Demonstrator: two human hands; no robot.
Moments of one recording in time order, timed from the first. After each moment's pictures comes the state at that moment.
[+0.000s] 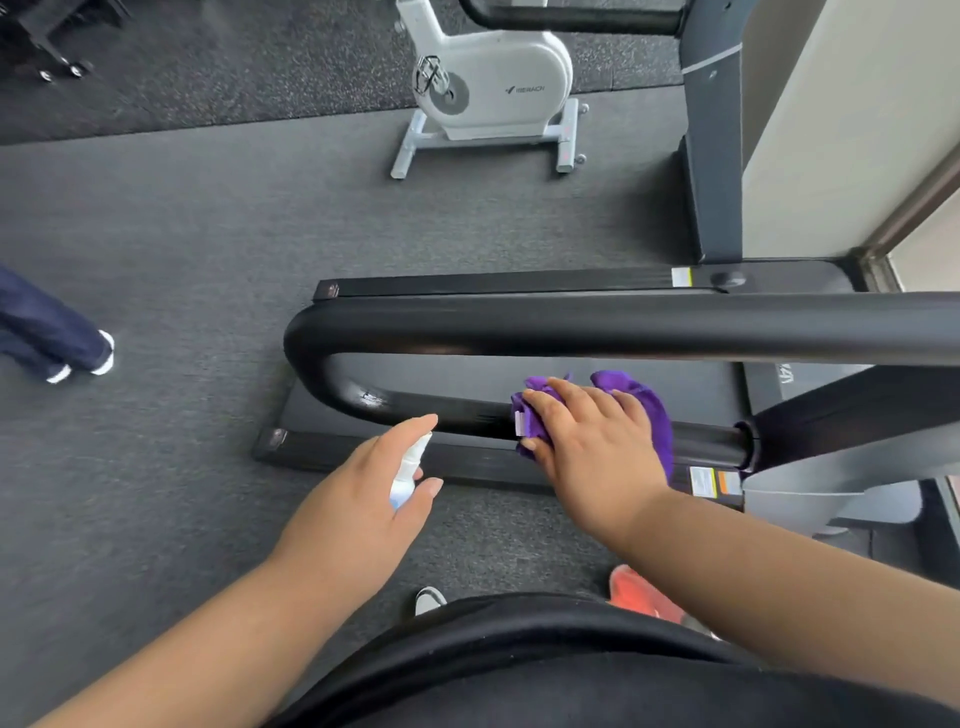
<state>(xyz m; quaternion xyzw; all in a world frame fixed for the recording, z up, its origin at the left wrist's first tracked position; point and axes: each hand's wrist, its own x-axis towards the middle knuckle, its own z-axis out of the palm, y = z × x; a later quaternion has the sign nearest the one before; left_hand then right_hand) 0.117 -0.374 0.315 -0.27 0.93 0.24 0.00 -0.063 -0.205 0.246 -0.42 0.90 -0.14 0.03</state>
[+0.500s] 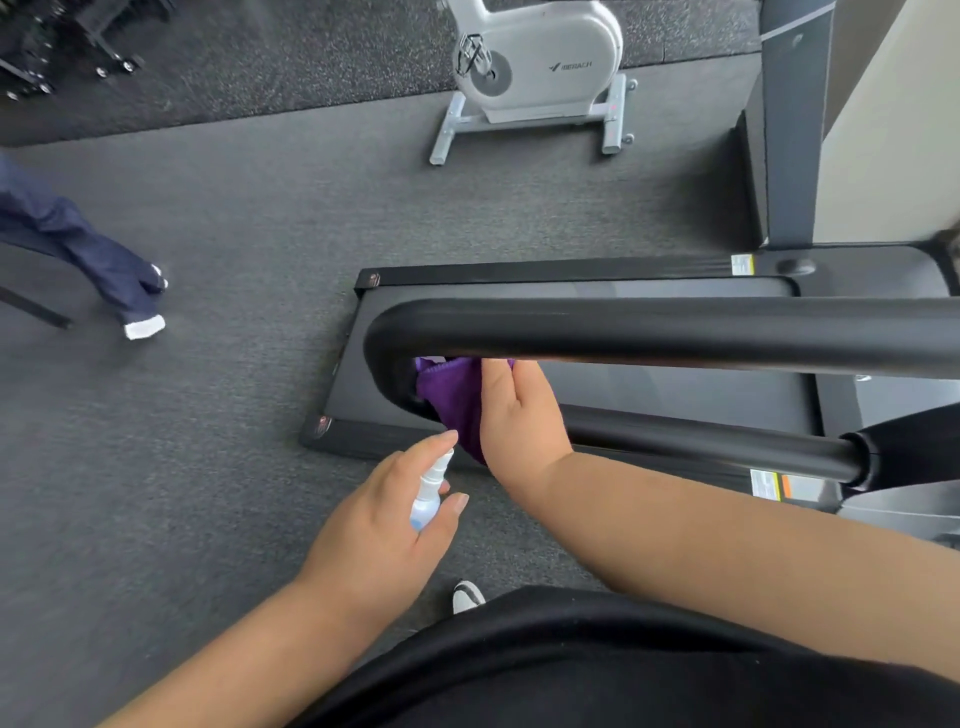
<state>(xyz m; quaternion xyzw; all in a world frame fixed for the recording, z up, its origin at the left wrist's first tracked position) 0.146 -0.402 0.315 -0.26 0.93 0.25 -0.06 -0.011 -0.337 0.291 -0.22 0.70 -0.64 0.23</state>
